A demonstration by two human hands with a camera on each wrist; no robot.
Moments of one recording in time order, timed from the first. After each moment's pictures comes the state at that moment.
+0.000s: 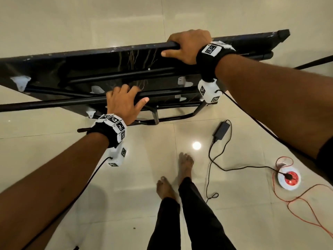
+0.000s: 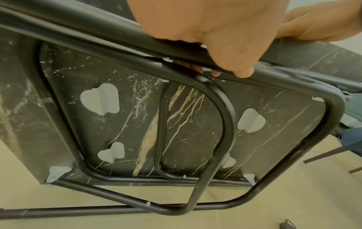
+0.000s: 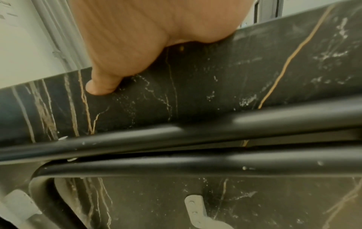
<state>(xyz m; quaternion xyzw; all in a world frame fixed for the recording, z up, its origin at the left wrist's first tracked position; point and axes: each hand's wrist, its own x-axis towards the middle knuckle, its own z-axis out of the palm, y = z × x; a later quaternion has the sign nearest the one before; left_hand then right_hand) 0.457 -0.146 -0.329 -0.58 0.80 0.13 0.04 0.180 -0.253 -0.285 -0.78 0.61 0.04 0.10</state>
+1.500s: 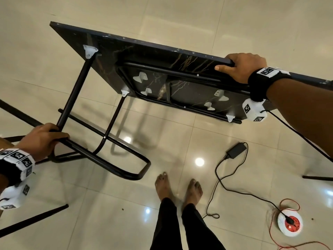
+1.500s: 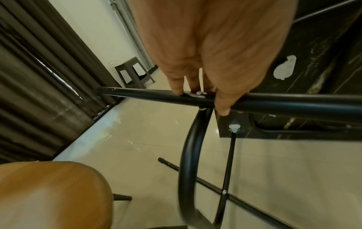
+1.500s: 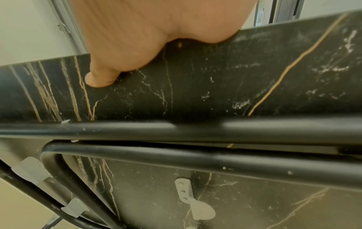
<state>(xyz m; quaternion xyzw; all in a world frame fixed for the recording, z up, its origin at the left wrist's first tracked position) 0.829 0.071 -0.313 -0.64 0.74 0.17 0.13 0.185 -0.216 -0.278 -0.77 0.62 0.09 0.12</state>
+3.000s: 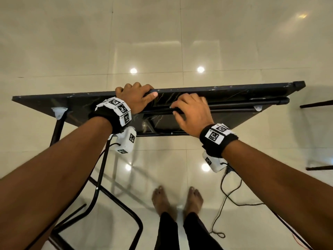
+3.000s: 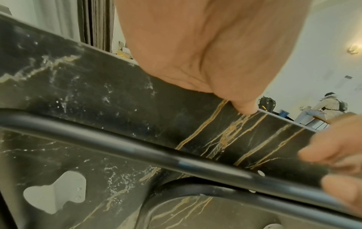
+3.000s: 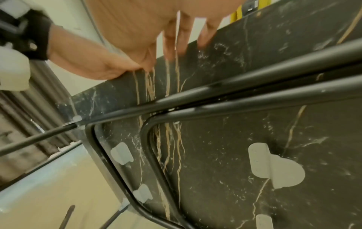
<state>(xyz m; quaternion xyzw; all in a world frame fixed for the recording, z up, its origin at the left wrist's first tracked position) 0.467 -0.273 -0.262 -0.59 0.77 0.19 0.13 0.250 -0.179 -0.297 -0.77 0.60 -0.18 0.10</state>
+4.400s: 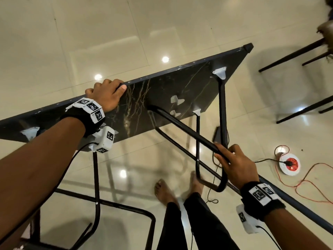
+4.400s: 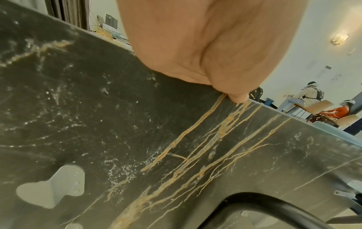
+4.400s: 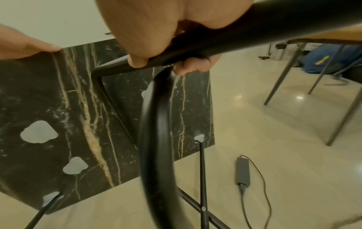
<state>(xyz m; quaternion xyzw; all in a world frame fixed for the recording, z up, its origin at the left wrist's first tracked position) 0.468 -0.301 -0.264 -0.55 0.80 0.21 0.11 0.193 0.080 -0.284 -0.53 0.83 -0.05 0.15</state>
